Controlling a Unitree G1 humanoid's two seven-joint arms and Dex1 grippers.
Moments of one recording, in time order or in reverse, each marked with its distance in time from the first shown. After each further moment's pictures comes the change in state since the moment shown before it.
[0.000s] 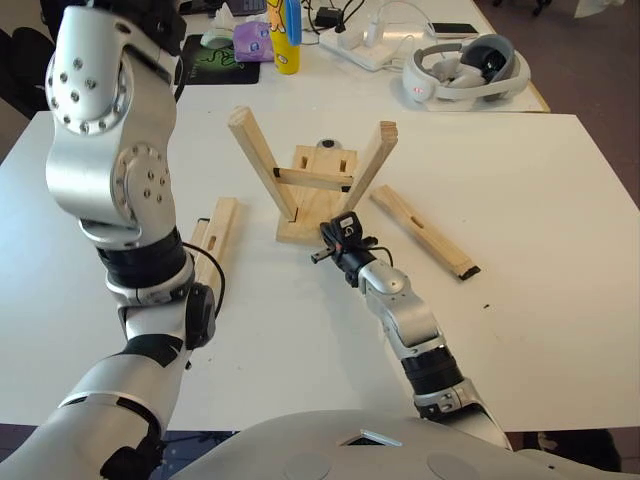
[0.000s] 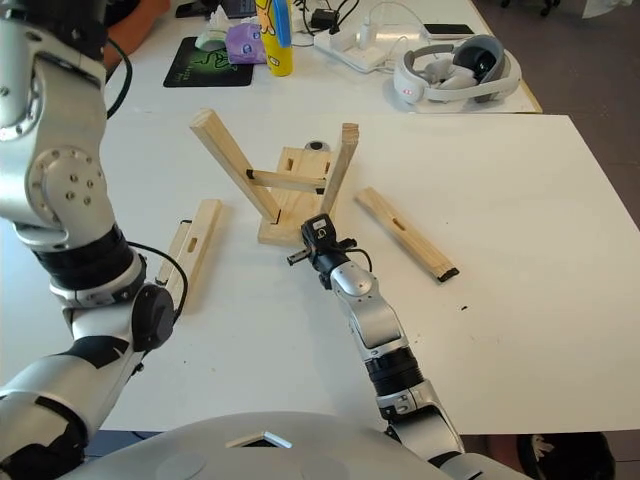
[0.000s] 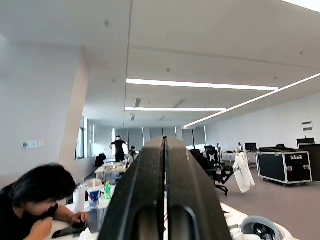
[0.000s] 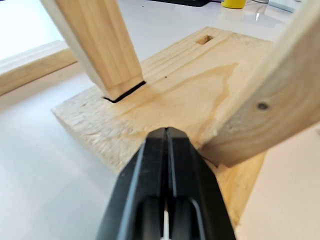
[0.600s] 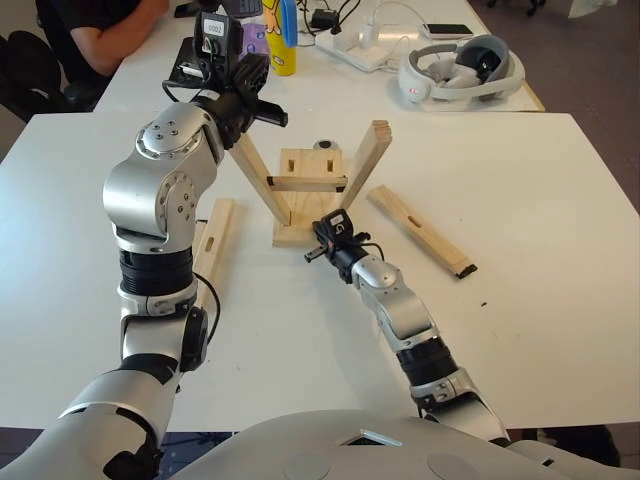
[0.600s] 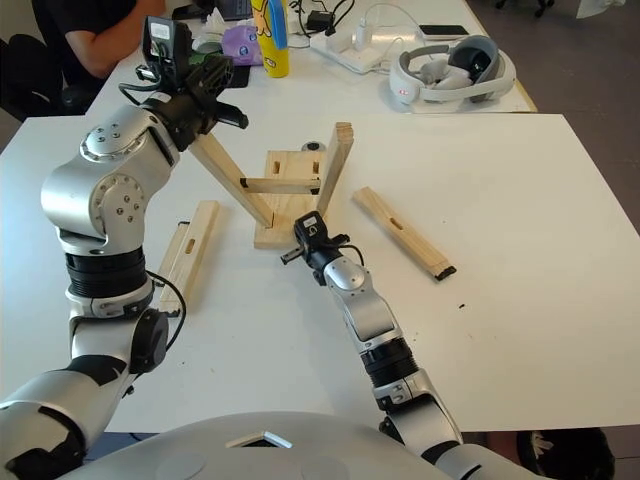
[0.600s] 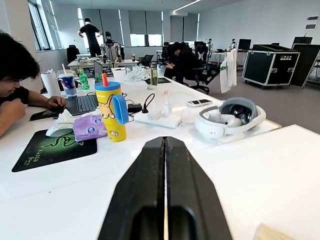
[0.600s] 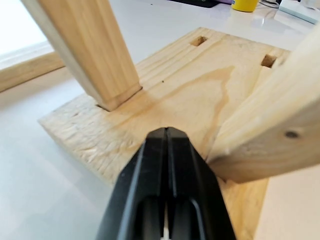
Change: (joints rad) left arm 0.122 -0.004 -0.084 0.118 0.002 0.172 0.024; right arm -0.068 0.000 0.024 0.078 -0.018 -0.017 0.021
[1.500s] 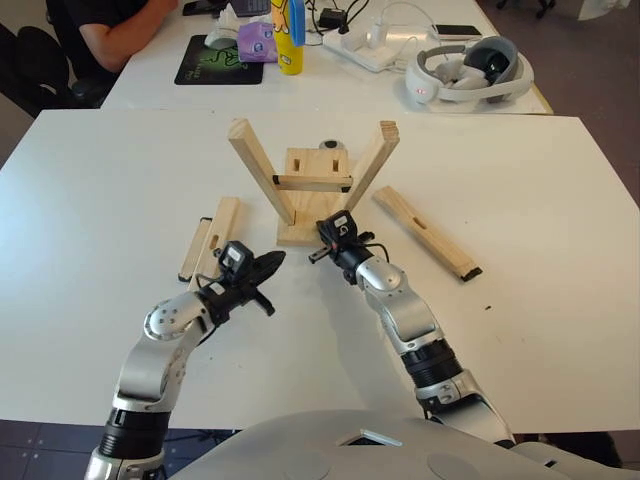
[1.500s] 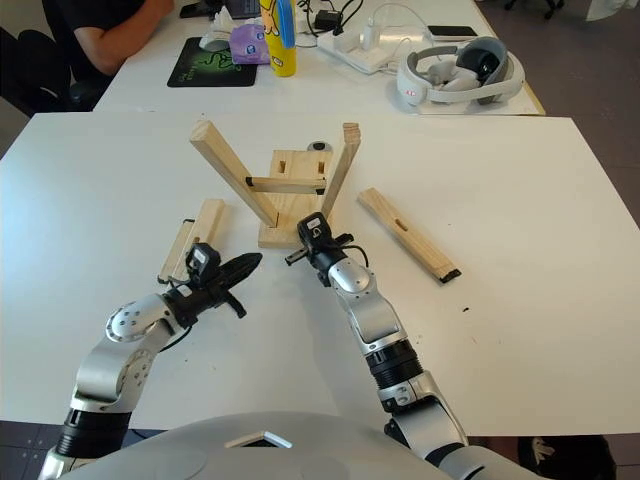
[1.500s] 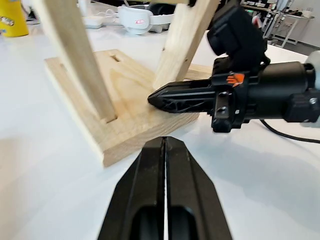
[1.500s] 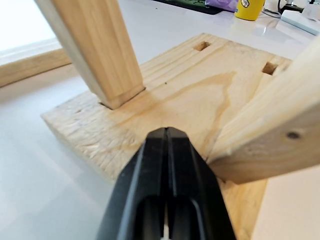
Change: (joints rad) left arm 0.872 0.107 -0.238 -0.142 0.044 -0.426 -0.502; right arm 0.024 -0.036 0.007 -0.017 -0.020 -0.036 0.013
